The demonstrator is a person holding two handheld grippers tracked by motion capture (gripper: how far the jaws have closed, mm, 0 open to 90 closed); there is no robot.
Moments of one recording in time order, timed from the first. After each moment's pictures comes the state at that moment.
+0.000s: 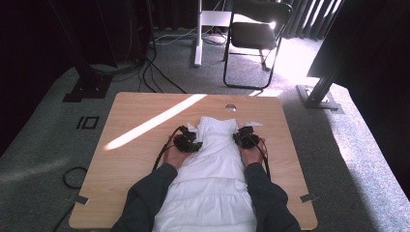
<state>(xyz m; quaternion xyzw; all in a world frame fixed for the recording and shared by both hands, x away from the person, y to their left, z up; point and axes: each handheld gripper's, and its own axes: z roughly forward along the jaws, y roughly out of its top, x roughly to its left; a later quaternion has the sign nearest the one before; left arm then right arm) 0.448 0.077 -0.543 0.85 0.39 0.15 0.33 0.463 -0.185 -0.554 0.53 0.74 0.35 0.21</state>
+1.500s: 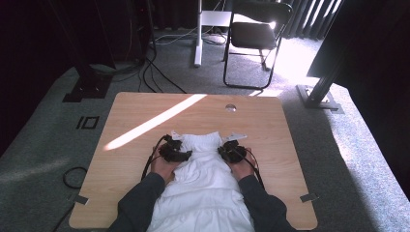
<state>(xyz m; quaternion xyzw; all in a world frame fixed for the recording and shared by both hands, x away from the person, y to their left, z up) 0.410 0.118 -0.545 0.82 0.44 0.15 0.33 0.407 -0.135 -0.547 0.43 0.81 0.36 0.18</state>
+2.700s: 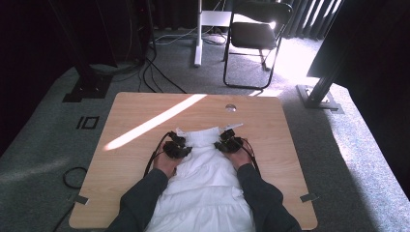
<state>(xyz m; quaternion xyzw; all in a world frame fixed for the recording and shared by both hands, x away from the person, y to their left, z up) 0.430 0.109 -0.538 0.84 0.41 0.12 0.32 0.452 -0.130 -0.543 0.43 0.83 0.34 0.11</state>
